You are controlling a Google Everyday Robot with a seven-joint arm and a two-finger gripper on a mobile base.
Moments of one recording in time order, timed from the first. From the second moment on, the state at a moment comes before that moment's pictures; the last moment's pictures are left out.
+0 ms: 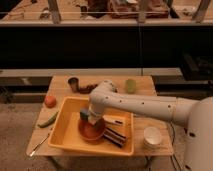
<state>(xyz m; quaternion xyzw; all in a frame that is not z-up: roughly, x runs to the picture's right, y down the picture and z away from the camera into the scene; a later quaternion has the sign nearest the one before) -0.078 0.162 0.800 0.02 -0.33 -0.90 0.29</state>
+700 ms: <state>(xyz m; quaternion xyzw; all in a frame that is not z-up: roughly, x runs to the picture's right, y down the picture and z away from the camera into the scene) -0.123 0.180 0.758 0.06 -0.32 -0.91 0.24</state>
